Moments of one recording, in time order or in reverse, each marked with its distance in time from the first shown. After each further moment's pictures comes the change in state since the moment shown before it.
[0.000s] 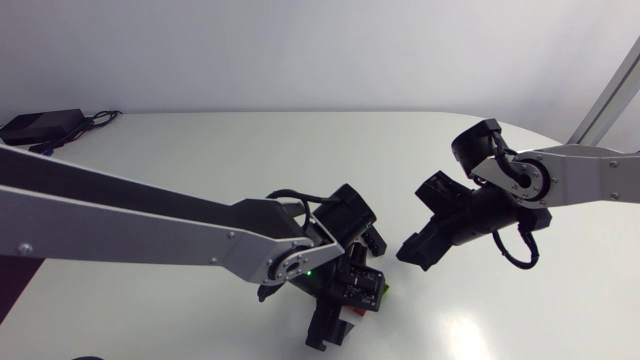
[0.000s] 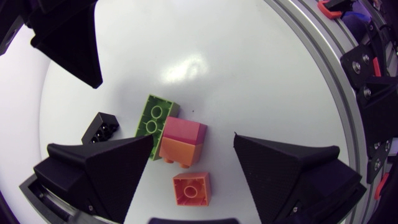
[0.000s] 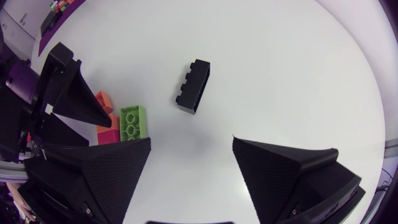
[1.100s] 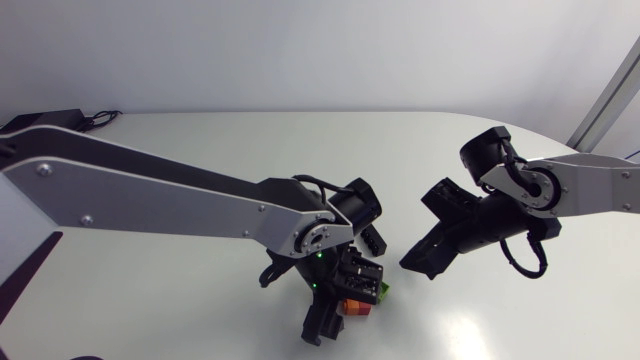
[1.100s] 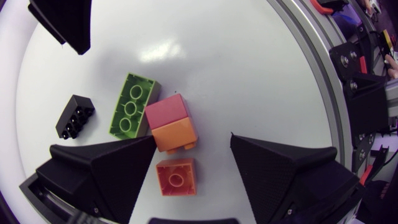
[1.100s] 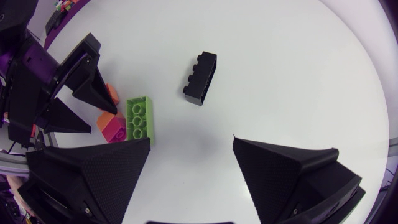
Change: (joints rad) left arm 0.029 0.095 0.155 -0.271 0.029 0.015; right arm -0.020 -0.038 -0.048 0.000 -0.040 -0.023
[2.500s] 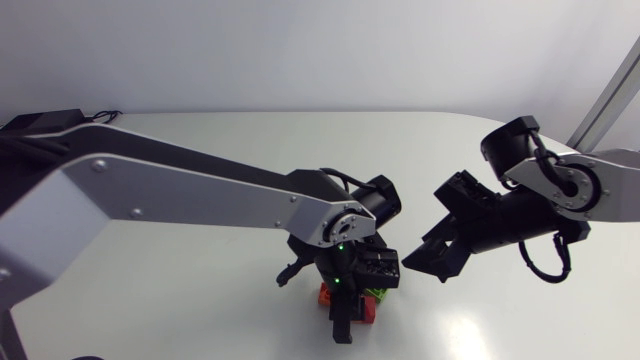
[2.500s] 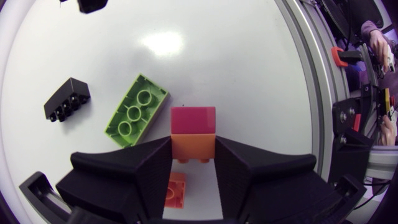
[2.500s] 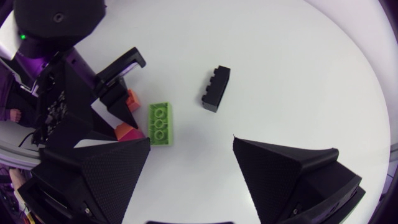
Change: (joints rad) left arm -0.022 0.073 0.141 -0.114 0.015 -0.279; right arm -0.013 -0.146 -0.013 -0.077 -0.108 -0.028
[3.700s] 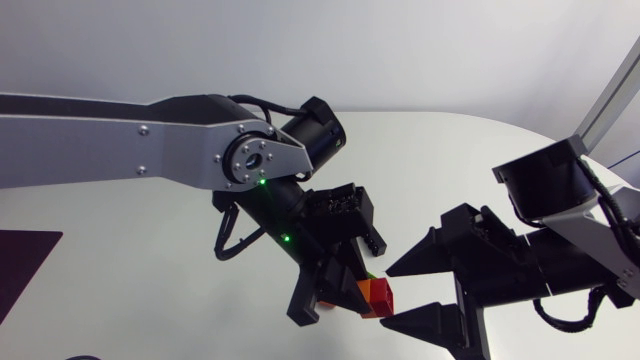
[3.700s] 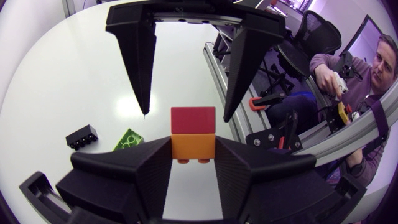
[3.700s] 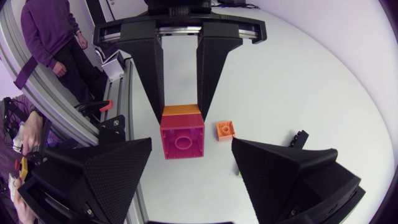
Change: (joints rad) left arm 0.127 -0.312 -0.083 -0.098 0.452 0.077; right arm 0.253 -0.339 -0.142 -0.012 -0.229 -0.051
